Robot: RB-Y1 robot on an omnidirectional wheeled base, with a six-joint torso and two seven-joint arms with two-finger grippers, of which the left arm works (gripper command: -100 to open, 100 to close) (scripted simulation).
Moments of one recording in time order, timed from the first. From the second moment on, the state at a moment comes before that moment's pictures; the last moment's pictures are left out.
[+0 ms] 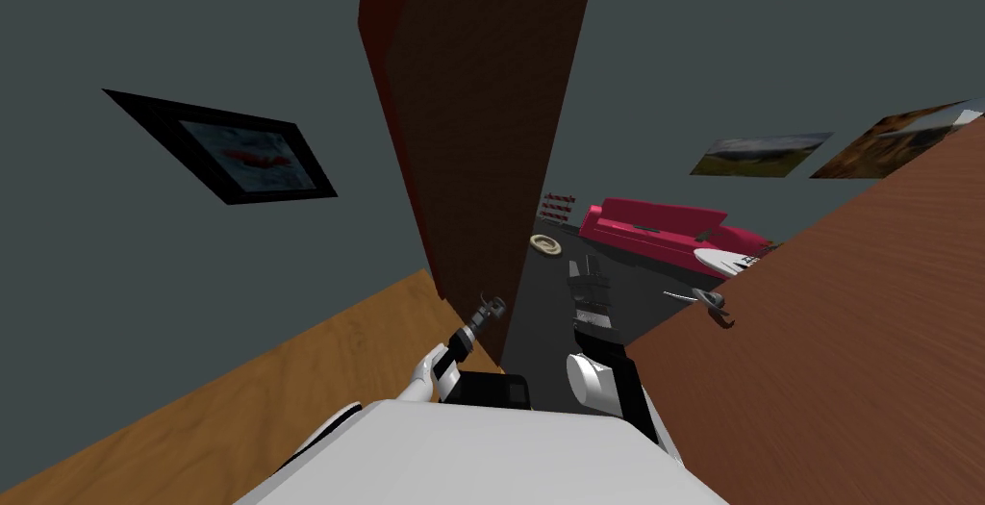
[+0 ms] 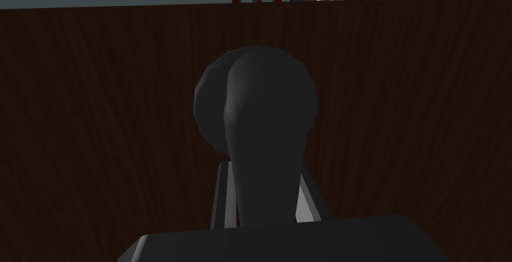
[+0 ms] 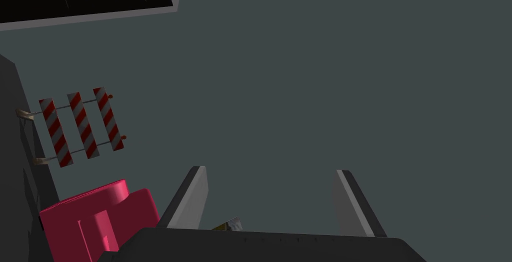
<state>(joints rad) -0.15 0.06 -0.49 -0.70 -0.18 -0.81 0.25</state>
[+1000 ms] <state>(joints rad) -0.13 0.07 -0.45 -0.70 -0.16 -0.79 0.23</state>
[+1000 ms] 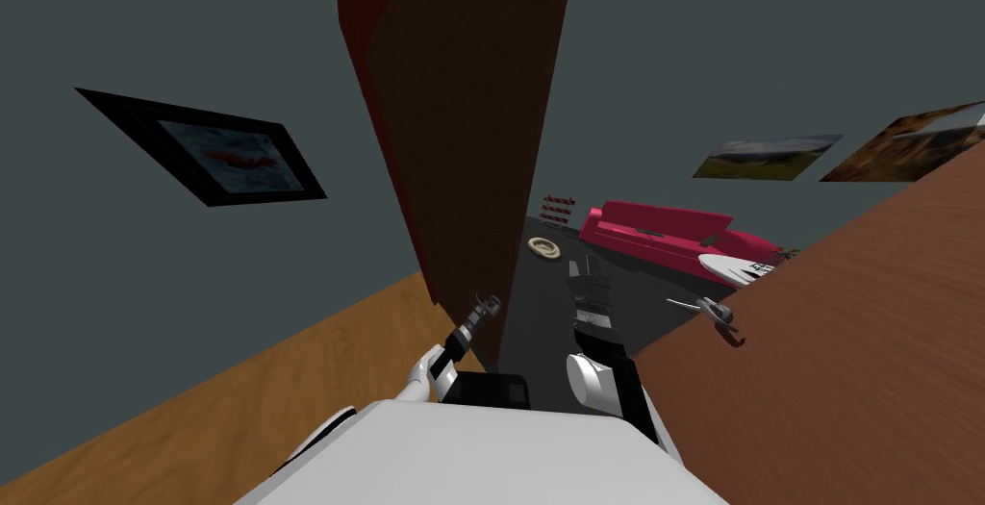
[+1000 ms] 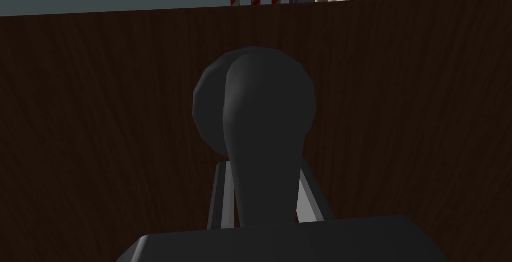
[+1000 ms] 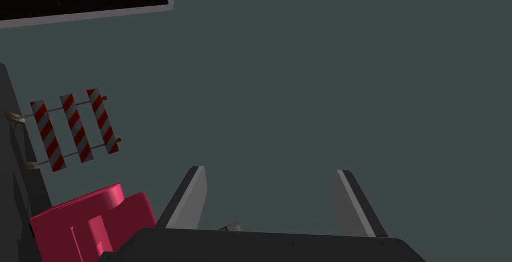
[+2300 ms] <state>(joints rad) -0.15 0.06 -0.33 -0.66 -0.11 -0.80 0.16</state>
